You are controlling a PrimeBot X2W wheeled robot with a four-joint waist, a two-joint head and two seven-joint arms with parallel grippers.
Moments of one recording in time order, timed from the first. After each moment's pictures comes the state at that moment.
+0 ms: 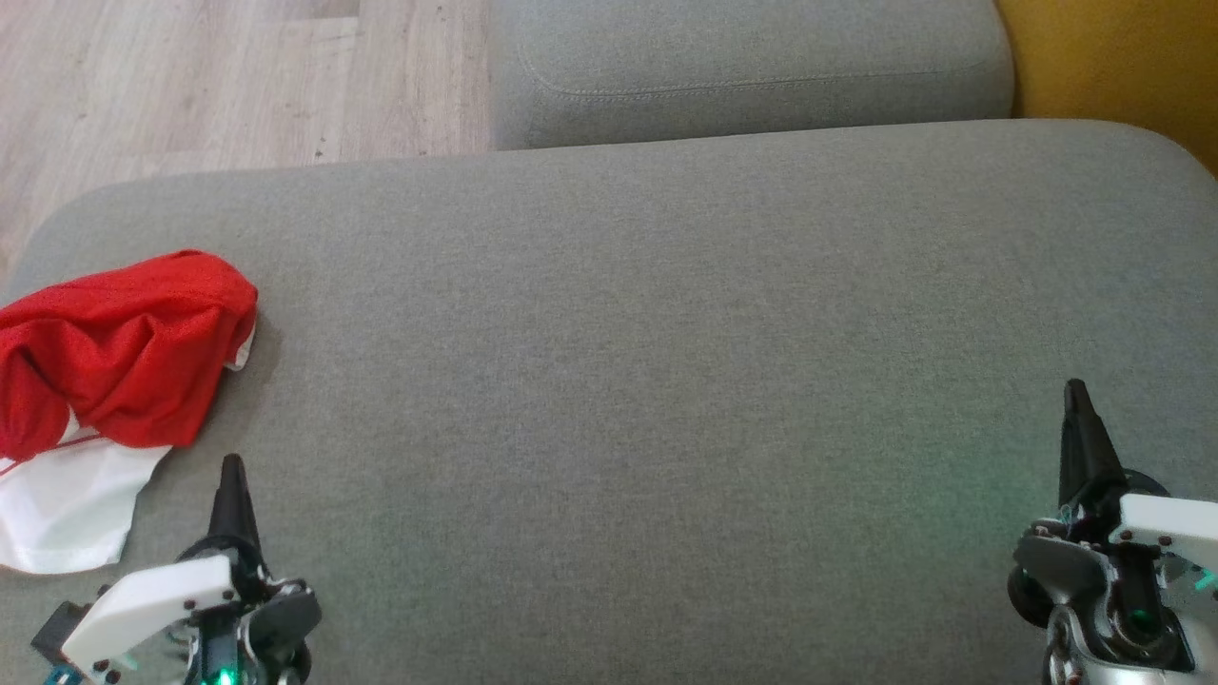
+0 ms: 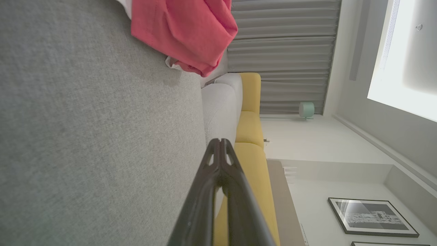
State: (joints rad) left arm -0.08 0.04 0.08 0.28 -1.60 -0.12 0.11; right arm -0.09 -0.05 -0.13 0.28 1.60 0.13 0.11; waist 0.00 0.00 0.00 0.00
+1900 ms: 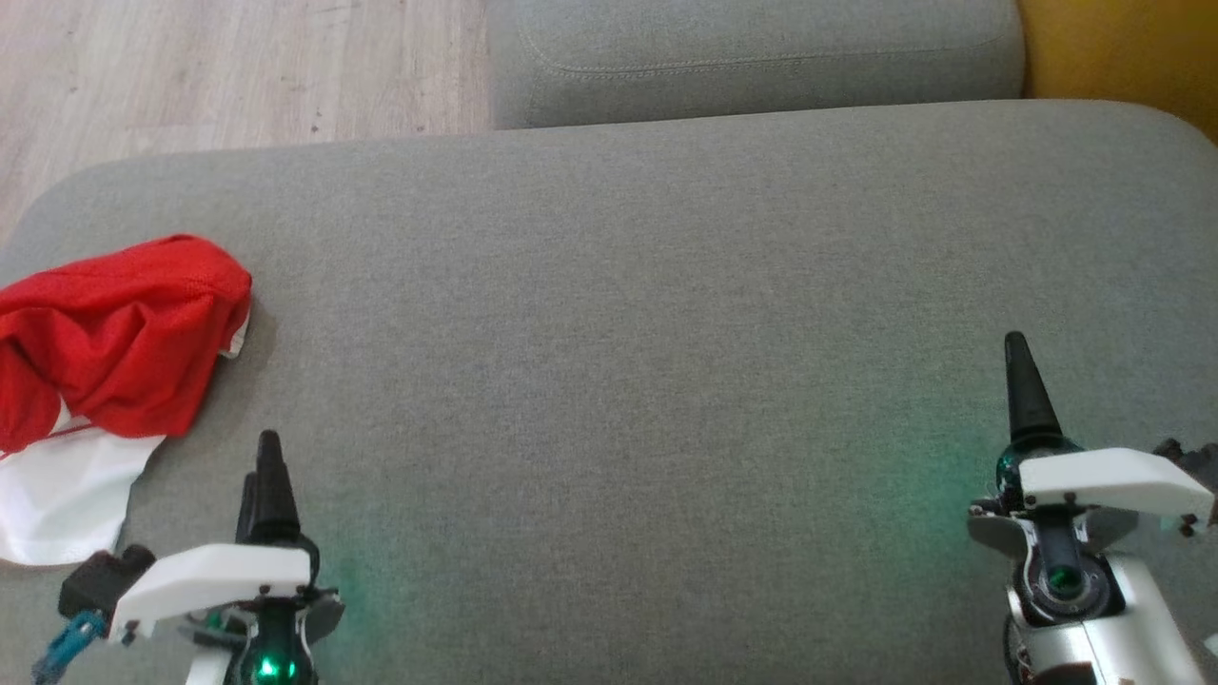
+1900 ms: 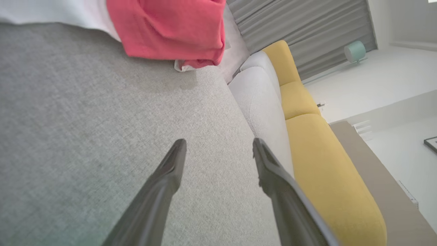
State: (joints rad) left arm -0.13 0.07 -0.02 0.42 -1.19 -0.12 0.00; right arm -0.20 -0.07 -0.01 0.43 1.25 0.13 0.00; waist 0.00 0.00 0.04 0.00
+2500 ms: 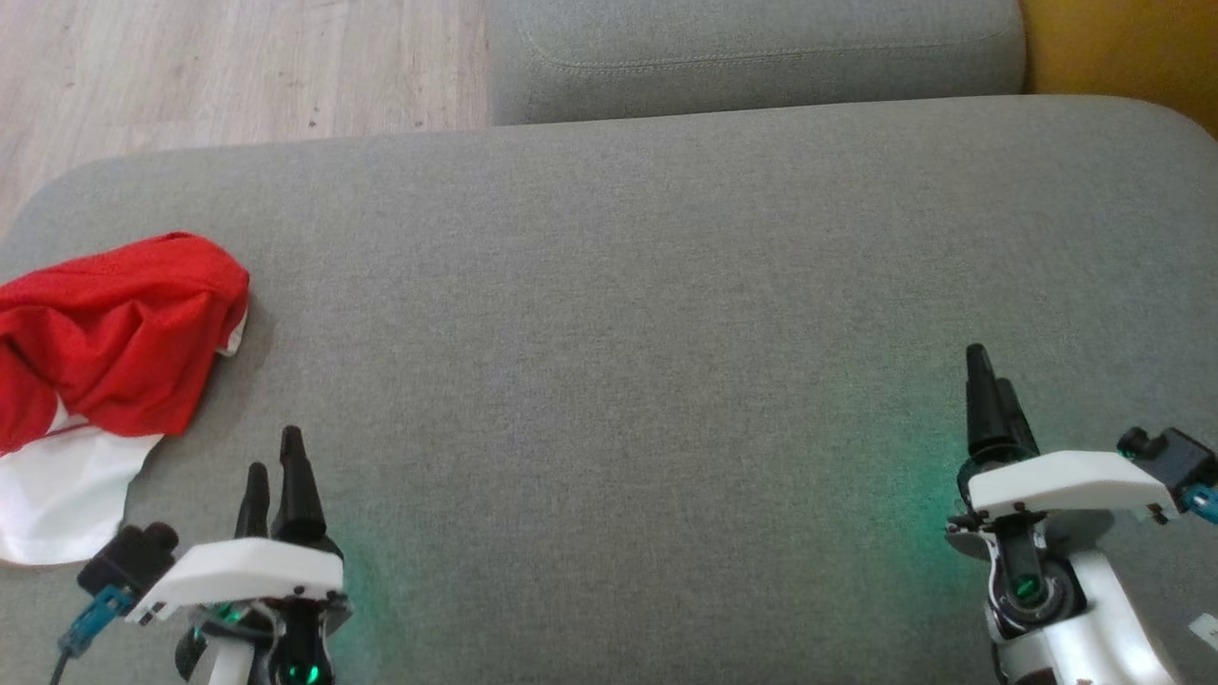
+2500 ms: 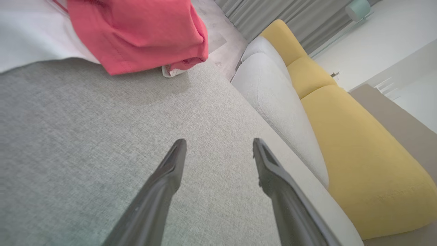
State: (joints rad) left arm -0.16 0.08 -0.04 0.47 -0.94 -0.12 -0.05; right arm -0.22 -0.07 0.03 0.50 1.00 0.13 -0.05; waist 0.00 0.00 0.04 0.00
